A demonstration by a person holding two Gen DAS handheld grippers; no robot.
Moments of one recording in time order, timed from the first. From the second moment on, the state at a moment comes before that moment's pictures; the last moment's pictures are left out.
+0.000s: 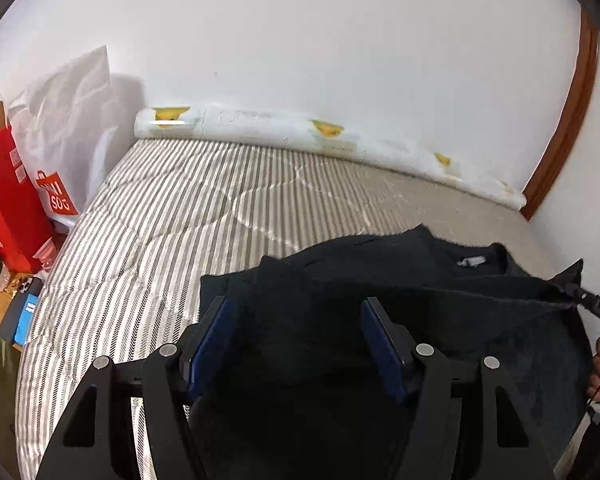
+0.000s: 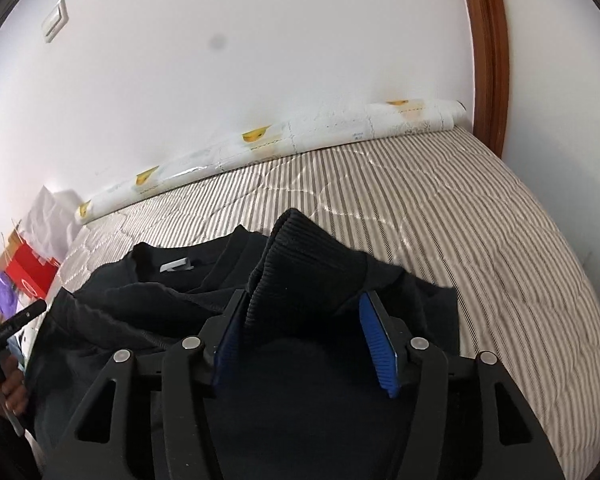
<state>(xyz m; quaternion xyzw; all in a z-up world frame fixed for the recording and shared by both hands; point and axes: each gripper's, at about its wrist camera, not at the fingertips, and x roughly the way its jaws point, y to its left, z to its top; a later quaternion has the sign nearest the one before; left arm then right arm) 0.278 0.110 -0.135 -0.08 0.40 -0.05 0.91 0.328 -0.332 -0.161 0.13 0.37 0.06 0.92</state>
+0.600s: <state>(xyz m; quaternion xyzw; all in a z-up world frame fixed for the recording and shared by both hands) 0.302 0.120 -0.163 -0.08 0.44 -0.03 0.89 0.368 -0.344 -0.179 0.06 0.42 0.02 0.91</state>
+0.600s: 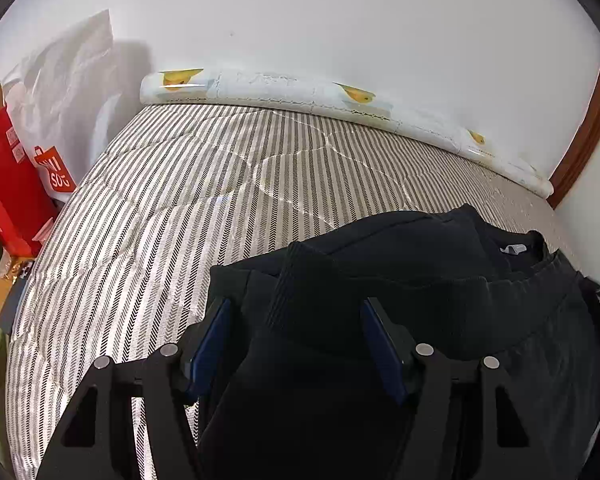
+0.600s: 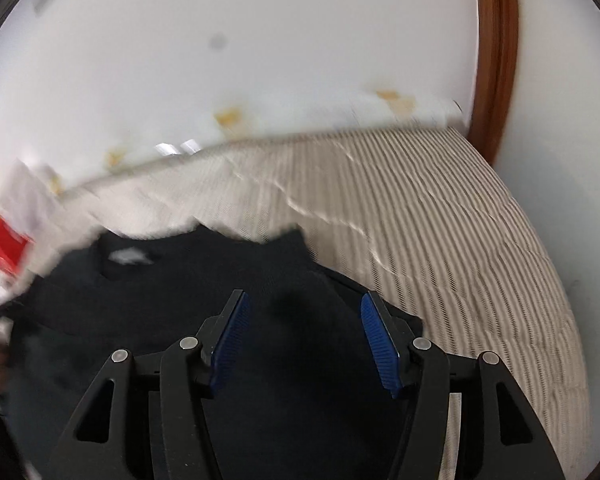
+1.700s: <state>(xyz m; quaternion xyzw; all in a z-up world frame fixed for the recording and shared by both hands) 0.219 0.141 -0.139 -0.12 0.43 -0.05 0.89 0.276 -0.306 -0.149 0.03 0.39 0.02 0.92</state>
